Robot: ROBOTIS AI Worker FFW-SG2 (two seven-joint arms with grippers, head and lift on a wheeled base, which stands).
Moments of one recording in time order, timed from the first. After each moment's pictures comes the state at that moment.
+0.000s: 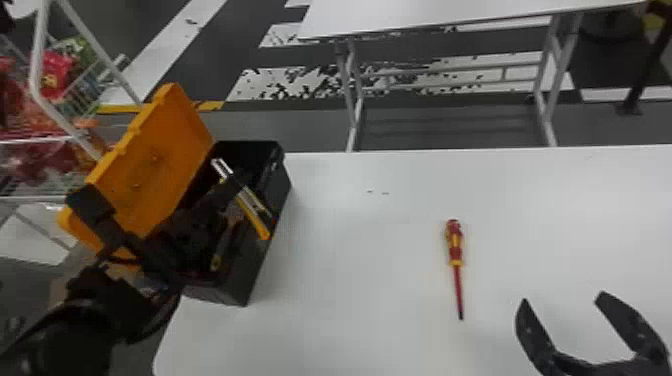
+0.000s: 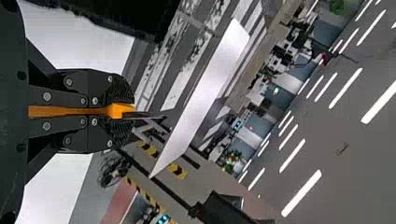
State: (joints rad) left arm 0.36 0.13 0.61 -2.13 0.73 0.77 -0.46; right arm 0.70 -0.10 0.14 -1.89 -0.13 -0.14 0.16
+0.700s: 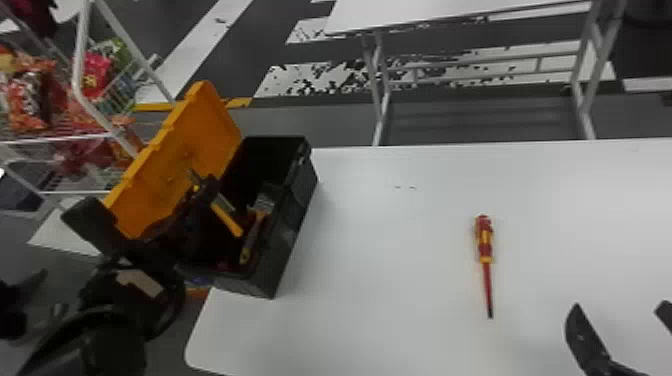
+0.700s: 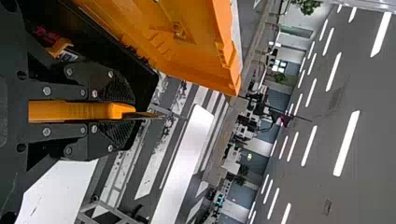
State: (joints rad) left arm 0.37 0.08 0.68 -2.08 0.53 0.56 -0.35; right arm 0.73 -0.10 0.11 -1.88 -0.16 -0.18 0.17
